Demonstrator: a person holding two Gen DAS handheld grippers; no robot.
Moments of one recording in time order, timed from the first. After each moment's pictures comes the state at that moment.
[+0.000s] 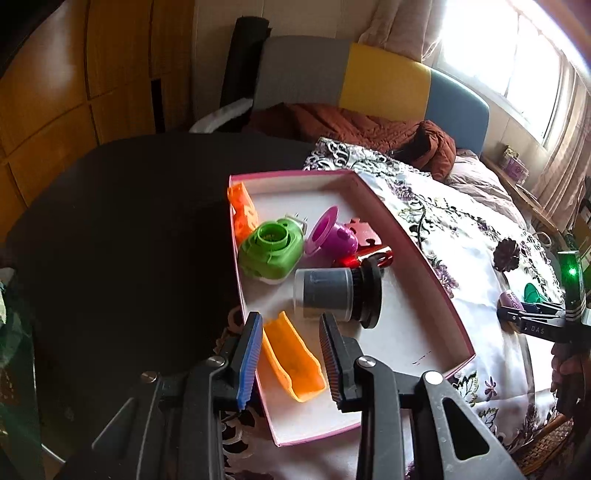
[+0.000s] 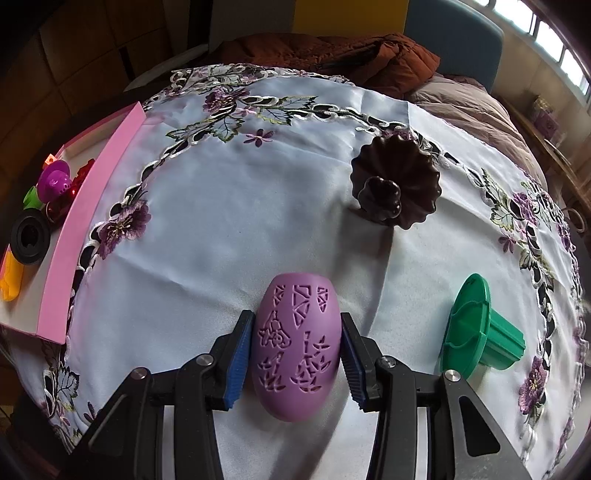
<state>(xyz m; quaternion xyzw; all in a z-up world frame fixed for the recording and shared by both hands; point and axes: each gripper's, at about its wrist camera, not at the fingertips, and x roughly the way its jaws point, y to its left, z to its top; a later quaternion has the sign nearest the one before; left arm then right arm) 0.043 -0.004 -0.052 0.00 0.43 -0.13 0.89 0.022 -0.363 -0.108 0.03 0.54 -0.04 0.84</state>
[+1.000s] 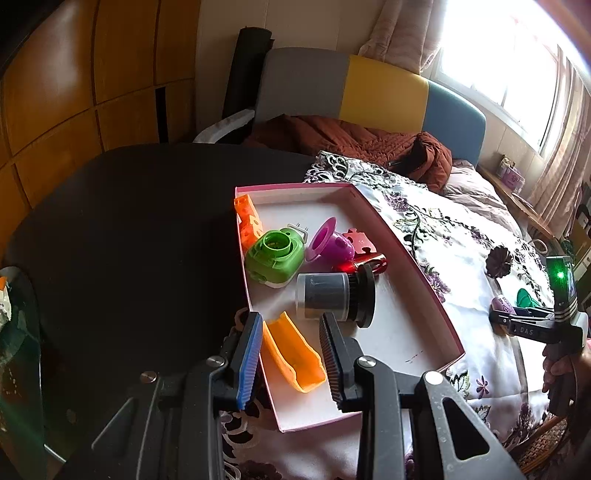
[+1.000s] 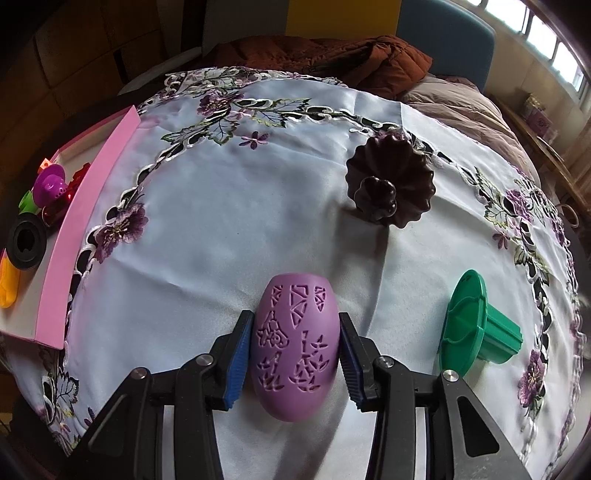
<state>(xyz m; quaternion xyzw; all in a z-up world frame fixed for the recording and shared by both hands) 0.030 0.005 -0.042 -0.01 0.41 -0.13 0.90 0.020 -0.361 -0.106 0.04 0.53 -0.06 0.84</state>
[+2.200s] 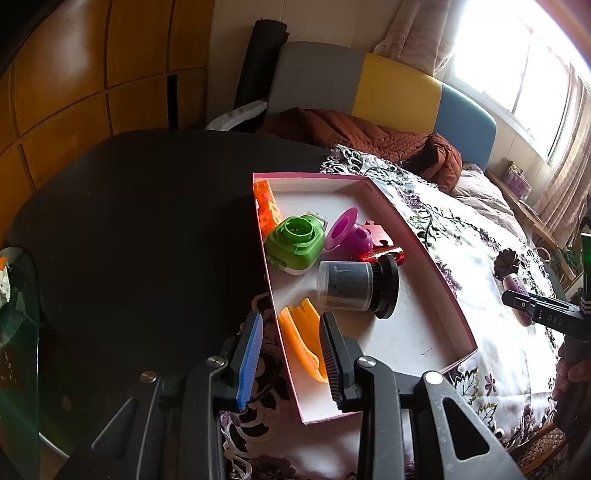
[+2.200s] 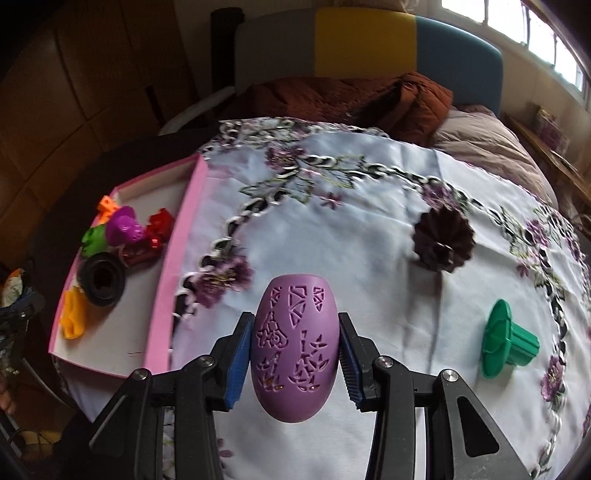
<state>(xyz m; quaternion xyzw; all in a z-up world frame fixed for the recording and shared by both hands) 0.030 0.022 -0.054 -0.03 0.43 -0.12 0.90 0.016 -0.303 -0.054 0.07 0.46 0.00 0.88</state>
